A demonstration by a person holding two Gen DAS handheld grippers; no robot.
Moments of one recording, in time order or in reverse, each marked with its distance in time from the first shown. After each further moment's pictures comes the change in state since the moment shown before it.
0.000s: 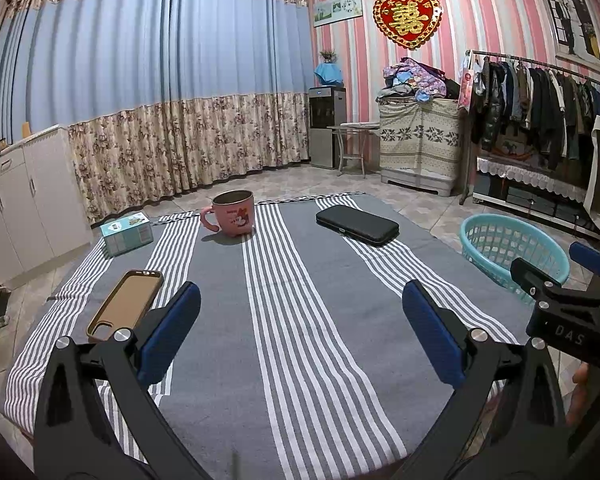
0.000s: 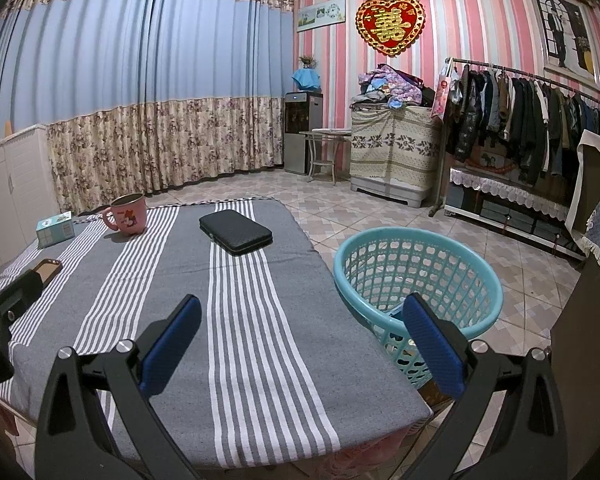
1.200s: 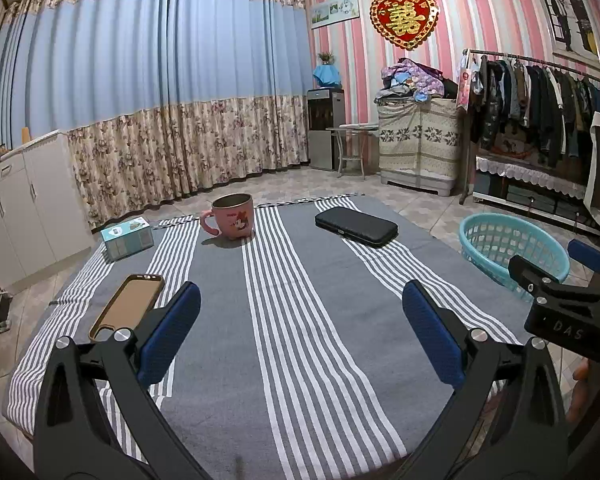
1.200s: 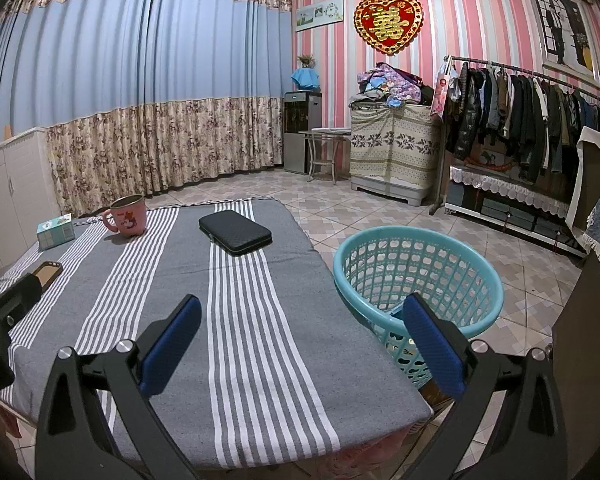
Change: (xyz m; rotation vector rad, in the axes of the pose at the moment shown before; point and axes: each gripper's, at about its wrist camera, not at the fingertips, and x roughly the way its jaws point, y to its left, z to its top) left arm -0.004 0.002 0.008 0.006 -0.014 0.001; right arm 0.000 -0.001 0.001 0.004 0.001 0.001
